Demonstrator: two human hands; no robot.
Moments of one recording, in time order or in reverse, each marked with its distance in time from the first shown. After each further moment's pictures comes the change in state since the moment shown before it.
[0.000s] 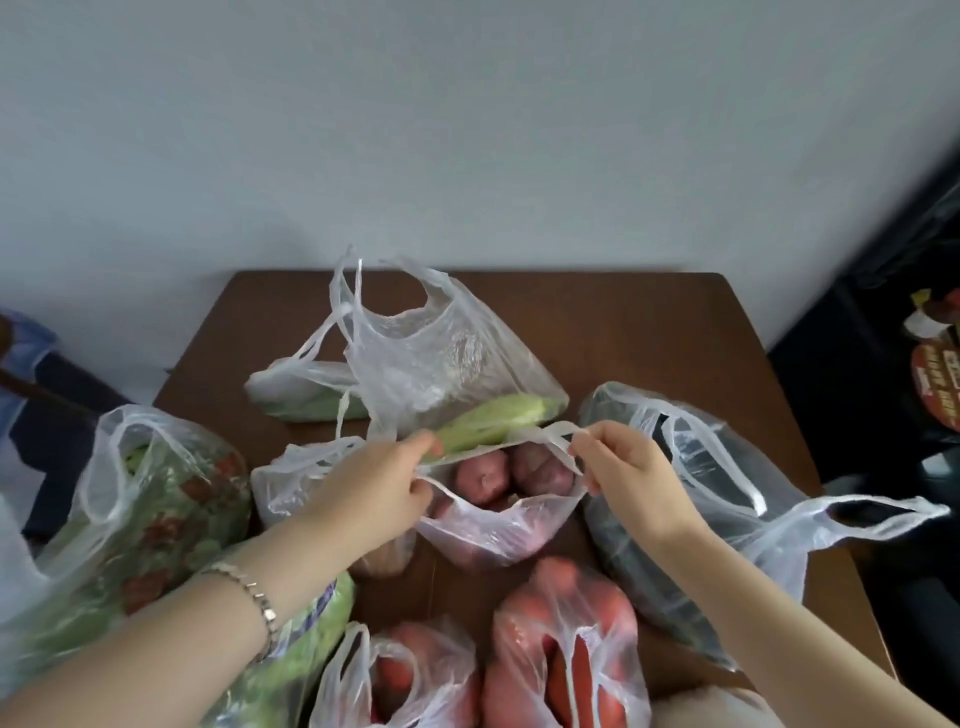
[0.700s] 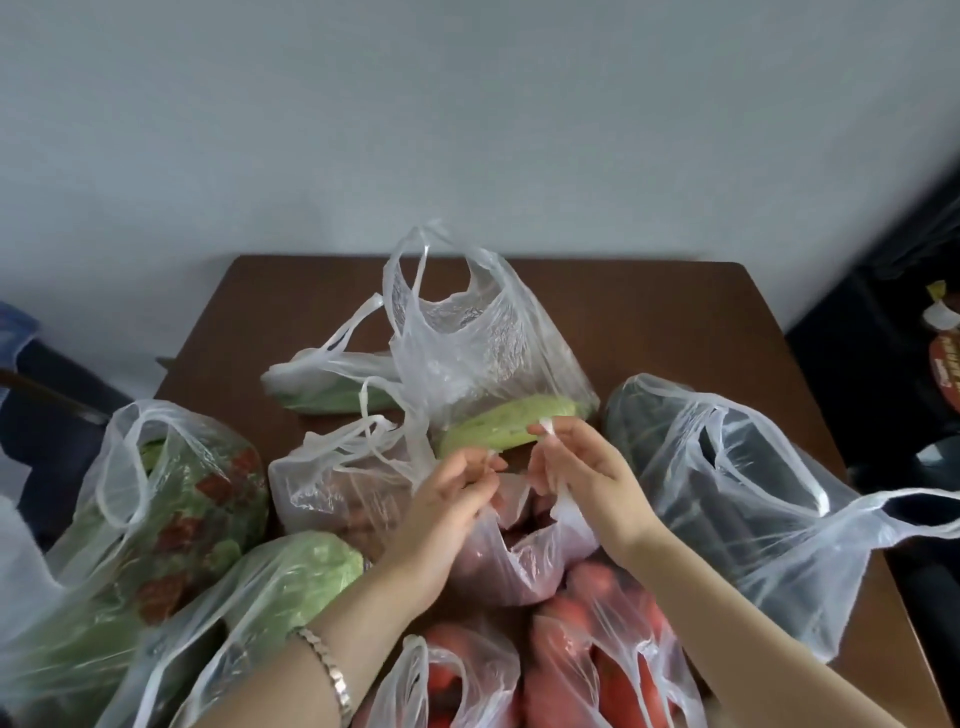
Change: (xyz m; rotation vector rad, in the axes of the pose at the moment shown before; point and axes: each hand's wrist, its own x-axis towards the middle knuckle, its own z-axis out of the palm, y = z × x) left_hand -0.010 0.003 0.040 -1.427 -0.062 -0.355; right_hand 0.006 0.002 0.068 0.365 -0.170 -0.037
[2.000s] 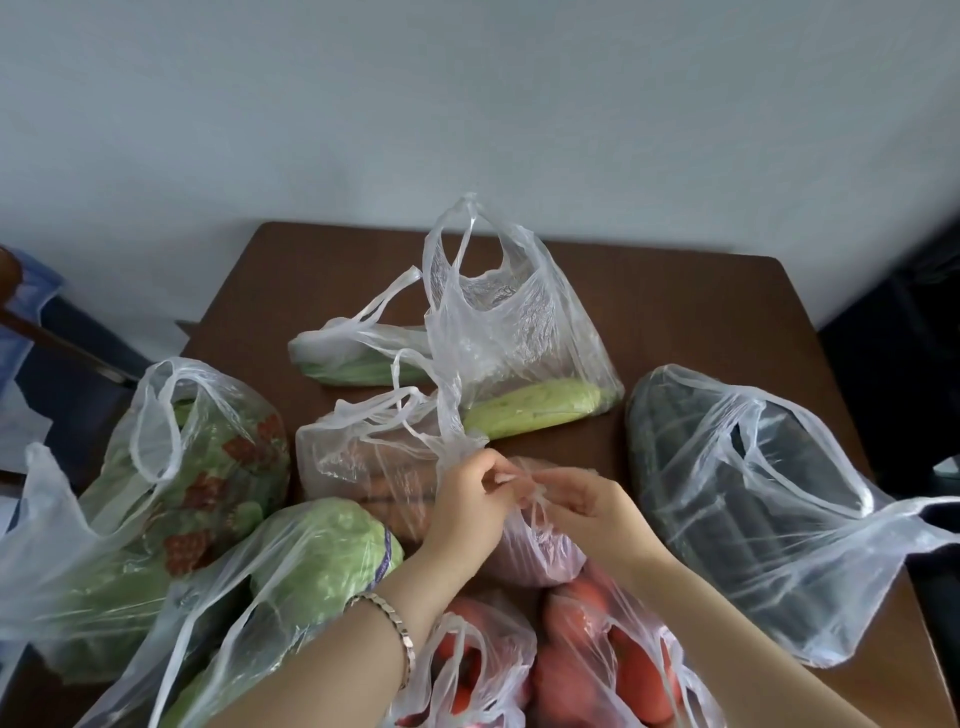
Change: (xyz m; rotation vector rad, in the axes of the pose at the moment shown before) left_hand 0.014 -0.031 -0.005 0.445 0.131 0.194; right_hand -0.006 0.052 0.010 -0.391 -0.071 0.128
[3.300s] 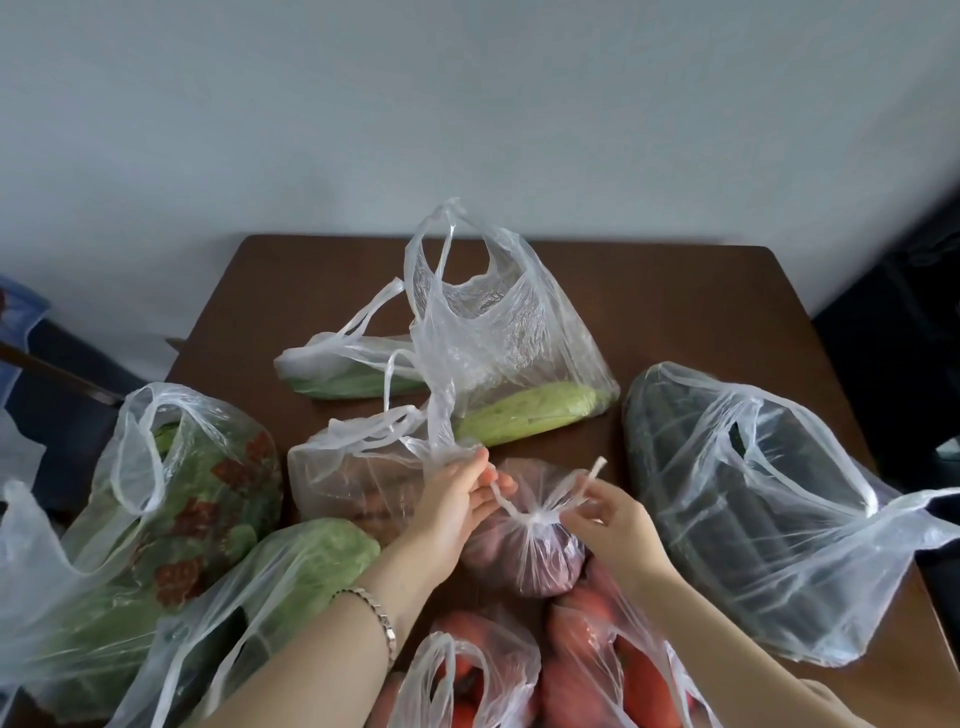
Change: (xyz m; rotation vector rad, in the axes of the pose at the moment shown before) left_hand 0.026 -0.016 -0.004 -0.738 -0.034 -0.488; right_hand 0.008 0.035 -0.006 0.104 0.217 0.172
